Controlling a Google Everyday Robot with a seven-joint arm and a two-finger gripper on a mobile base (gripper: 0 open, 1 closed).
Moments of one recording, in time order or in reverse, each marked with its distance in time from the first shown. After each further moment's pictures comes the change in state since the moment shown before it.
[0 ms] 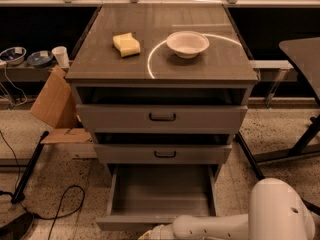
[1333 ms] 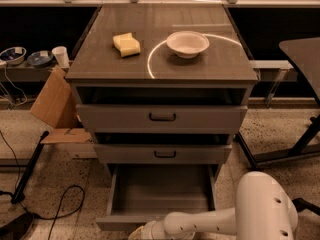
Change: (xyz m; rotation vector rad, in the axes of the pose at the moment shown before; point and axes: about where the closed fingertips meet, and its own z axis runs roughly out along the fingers) arm -0.025 -0.015 0.027 0.030 -0.011 -0.002
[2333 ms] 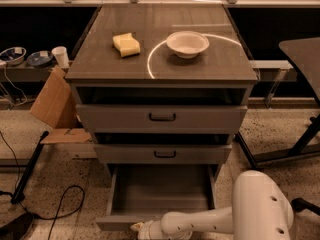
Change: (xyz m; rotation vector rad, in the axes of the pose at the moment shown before) arm -0.007 0.001 0.008 -0.005 -0.005 -0.015
